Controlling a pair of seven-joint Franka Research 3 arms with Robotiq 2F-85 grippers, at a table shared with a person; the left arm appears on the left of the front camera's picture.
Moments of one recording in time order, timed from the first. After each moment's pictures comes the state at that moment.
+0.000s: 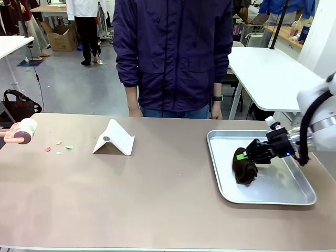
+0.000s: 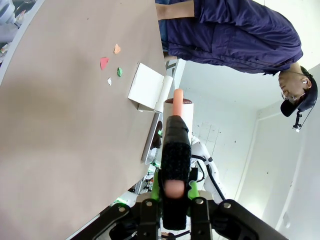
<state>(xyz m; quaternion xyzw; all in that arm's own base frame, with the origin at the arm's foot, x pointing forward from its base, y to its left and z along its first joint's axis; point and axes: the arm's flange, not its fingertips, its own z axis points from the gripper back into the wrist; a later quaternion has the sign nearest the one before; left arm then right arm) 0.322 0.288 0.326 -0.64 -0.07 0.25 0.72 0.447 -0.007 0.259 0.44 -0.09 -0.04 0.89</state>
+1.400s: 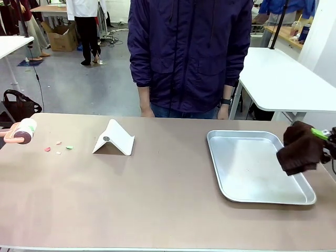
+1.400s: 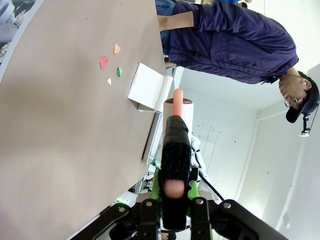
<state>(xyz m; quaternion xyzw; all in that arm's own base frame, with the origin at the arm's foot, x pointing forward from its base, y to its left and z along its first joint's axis) 0.322 0.288 0.326 -0.64 -0.07 0.25 0.72 0.327 -0.118 0.320 0.80 -0.04 -0.04 0.59</state>
